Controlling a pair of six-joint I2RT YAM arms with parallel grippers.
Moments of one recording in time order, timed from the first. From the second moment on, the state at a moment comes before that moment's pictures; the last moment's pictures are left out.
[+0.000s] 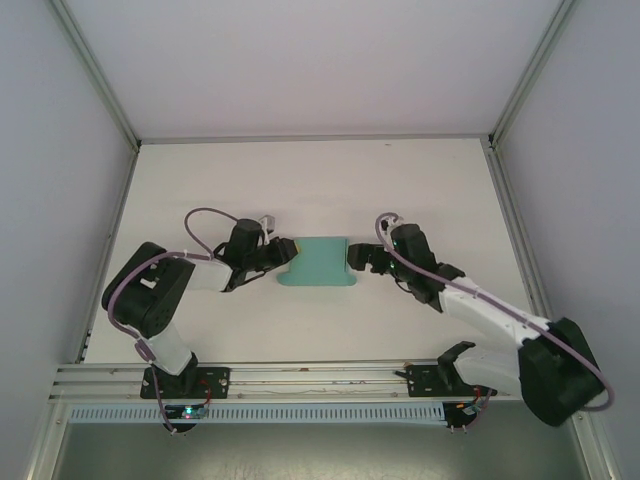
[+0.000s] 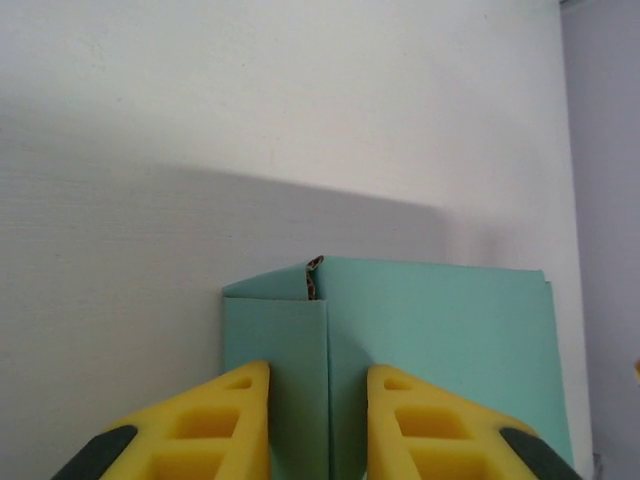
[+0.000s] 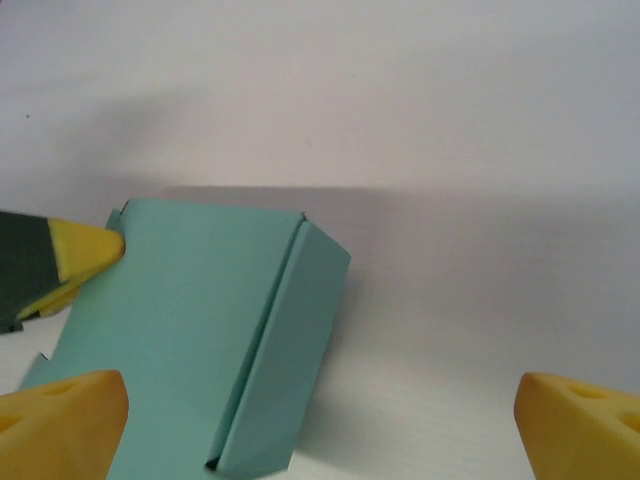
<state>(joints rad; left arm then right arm) -0.40 1.71 0.59 0.49 0.46 -0.86 0.50 1.18 0.56 -0.07 -0.12 0.54</state>
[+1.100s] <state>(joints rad) -0.43 1.44 0.71 0.25 0.39 -0.57 0.39 1.49 0.69 0.24 -0.65 0.97</state>
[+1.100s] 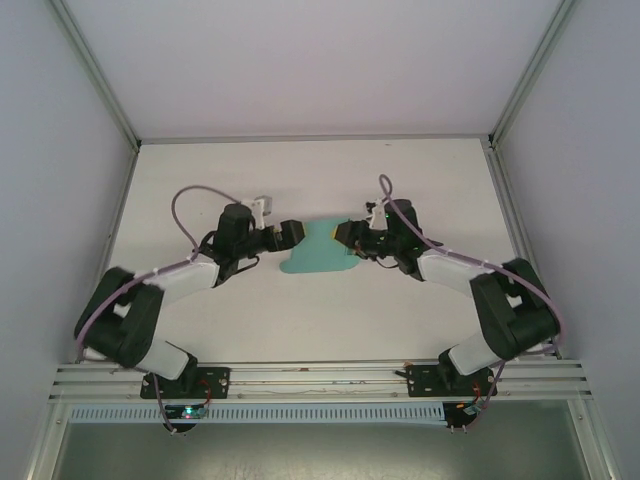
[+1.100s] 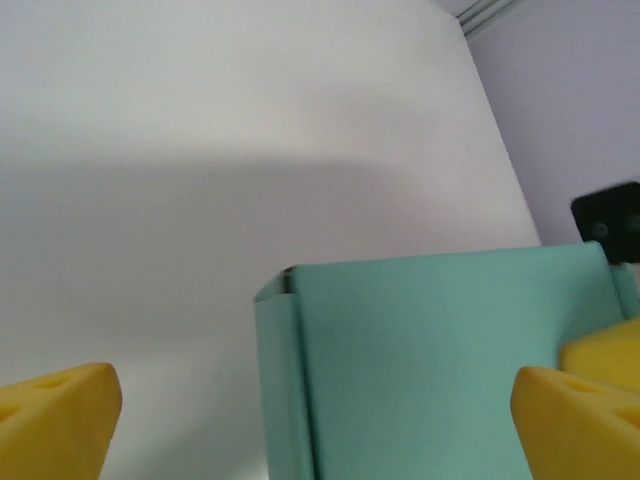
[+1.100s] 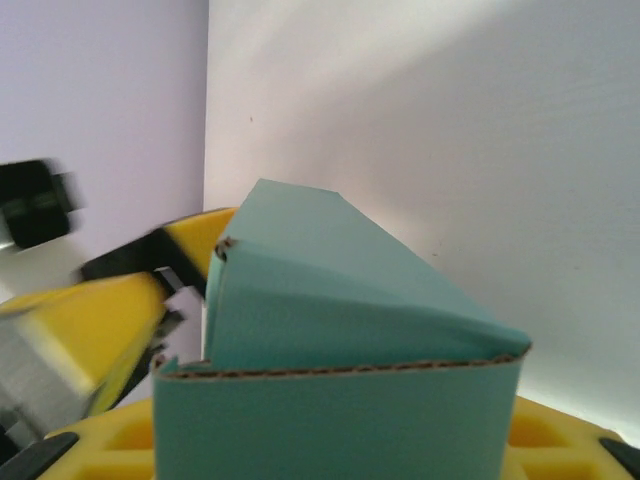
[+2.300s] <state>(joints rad) -1.02 1.42 0.84 -0.09 -0.23 0.61 0.18 1.26 0.72 -0.41 -0.93 1.20</state>
